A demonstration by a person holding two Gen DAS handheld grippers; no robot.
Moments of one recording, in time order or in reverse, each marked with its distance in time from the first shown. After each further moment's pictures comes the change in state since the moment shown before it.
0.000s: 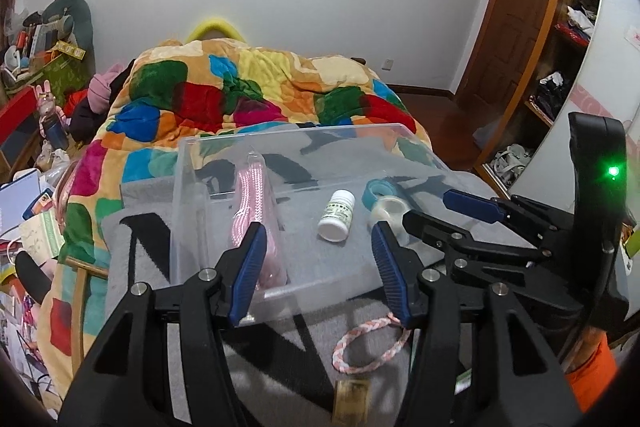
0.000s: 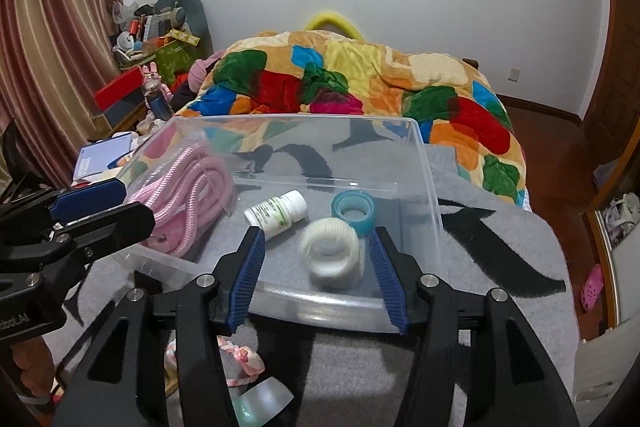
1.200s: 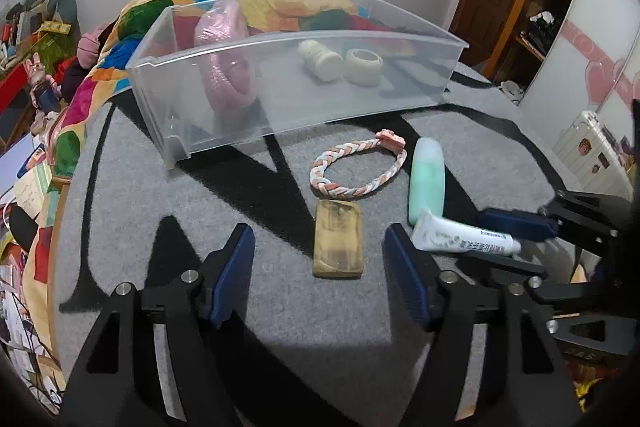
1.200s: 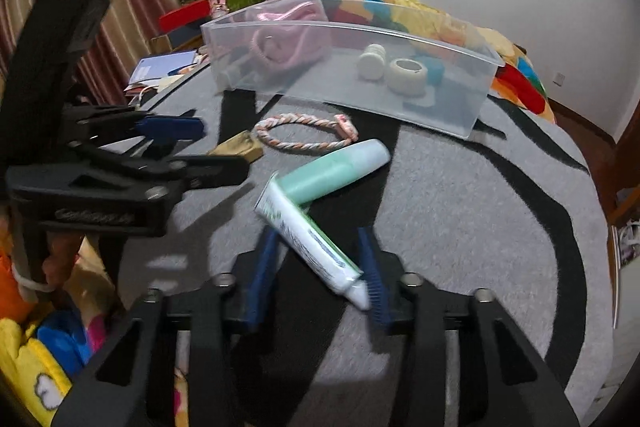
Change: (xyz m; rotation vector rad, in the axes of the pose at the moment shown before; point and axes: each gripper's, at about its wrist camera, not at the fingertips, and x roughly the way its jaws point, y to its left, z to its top) left arm 0.006 -0.016 -0.111 0.069 0.177 -0.001; right arm -0.055 0.038 -0.139 -0.186 0.119 0.132
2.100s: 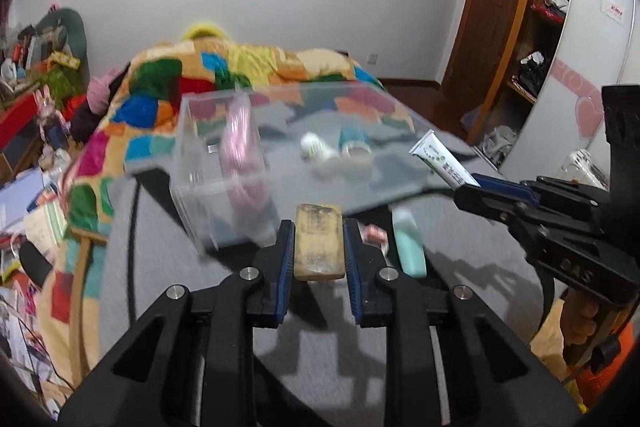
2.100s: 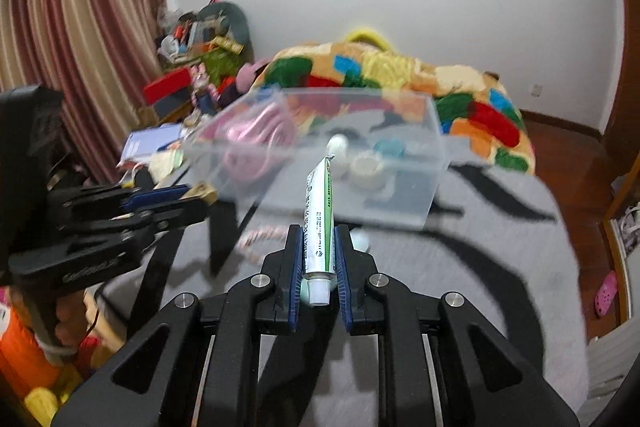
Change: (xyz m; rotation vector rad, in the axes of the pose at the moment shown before) left arm -0.047 0.002 0.047 -0.003 -0.196 -0.003; right arm -0.037 -0.032 0.061 0.124 -0.203 -0.040
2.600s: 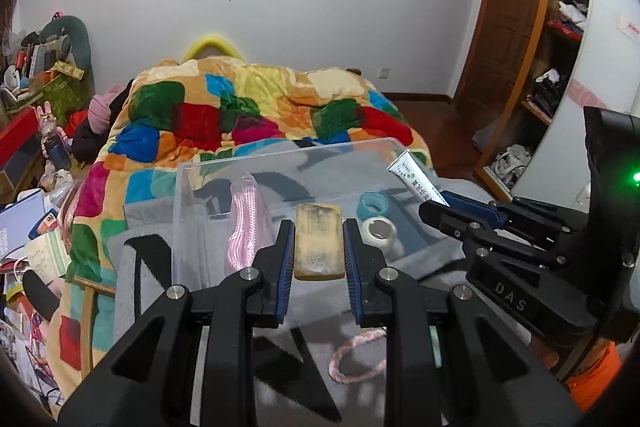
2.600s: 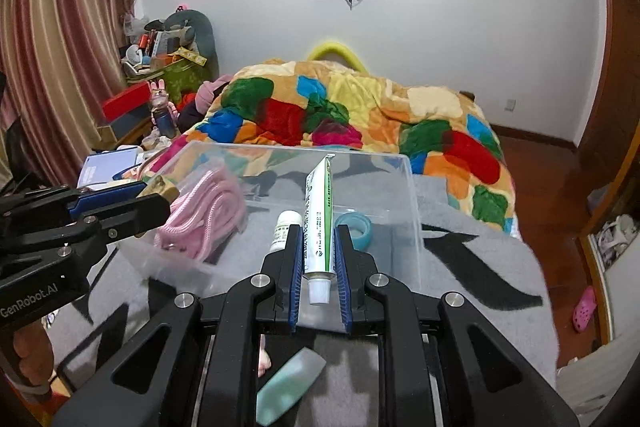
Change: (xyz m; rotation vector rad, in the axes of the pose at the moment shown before) left arm 0.042 0.015 0.066 -0.025 -0.009 0.032; right arm 0.061 -0.016 0.069 0.014 -0.012 -0.115
